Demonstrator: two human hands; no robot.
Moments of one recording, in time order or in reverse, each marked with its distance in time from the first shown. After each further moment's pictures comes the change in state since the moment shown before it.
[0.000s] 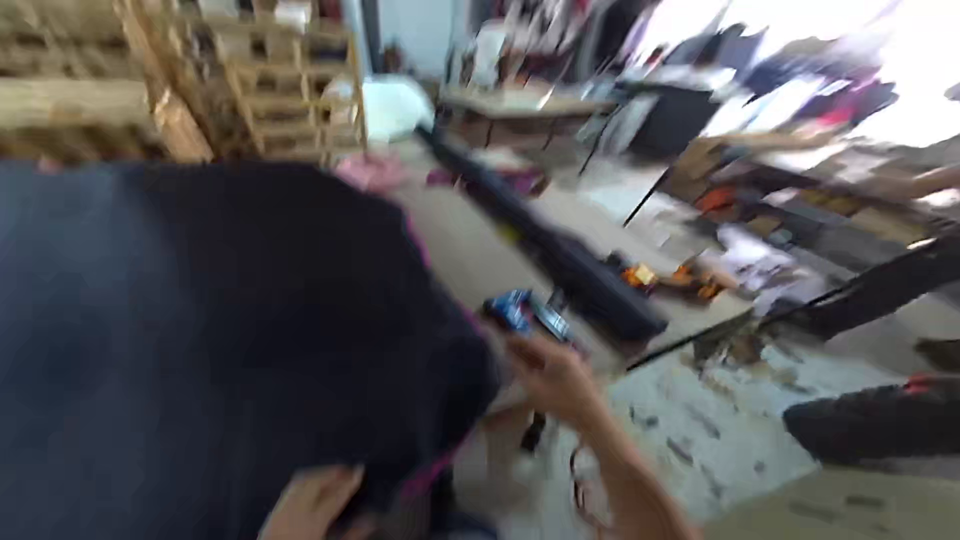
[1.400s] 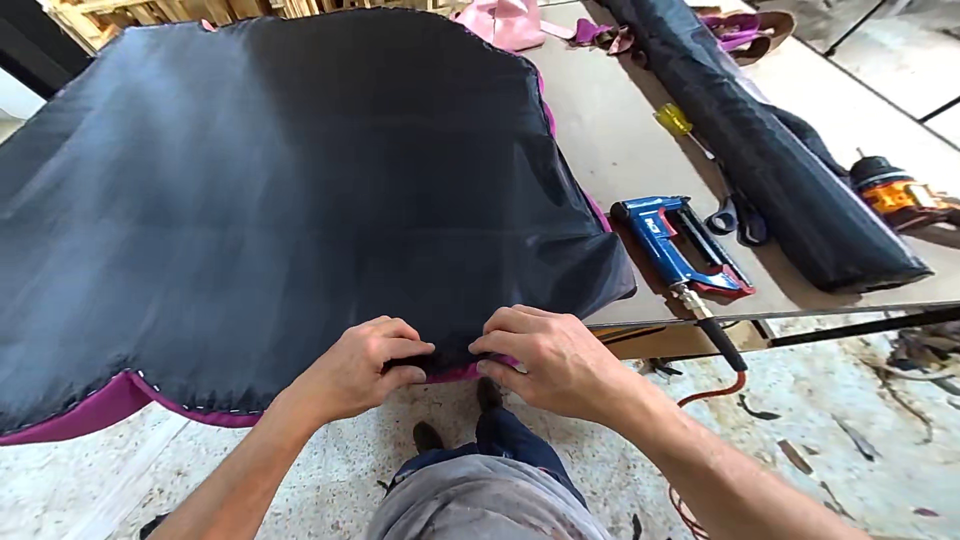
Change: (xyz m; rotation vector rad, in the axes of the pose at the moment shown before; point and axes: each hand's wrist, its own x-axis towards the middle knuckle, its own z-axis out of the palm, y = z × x) left_hand -0.014 -0.064 -0.035 -0.033 -0.246 0.132; right_hand -0.058 -0.091 0.099 -0.009 -0.405 -0.716
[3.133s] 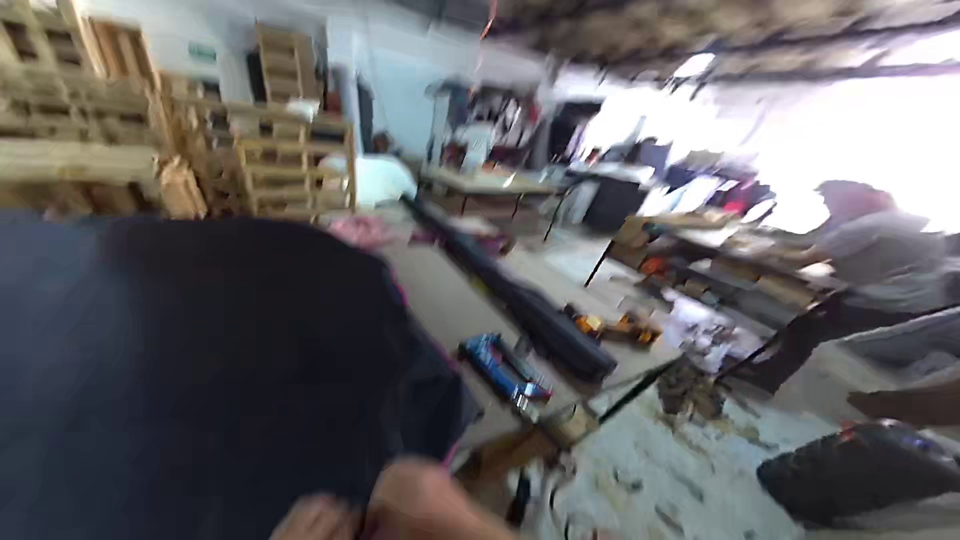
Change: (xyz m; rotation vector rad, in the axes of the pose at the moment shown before) left_hand 0.031 0.045 0.046 0.277 0.352 0.228; right_hand -0.005 -0.024 0.013 -0.160 0.220 0.153
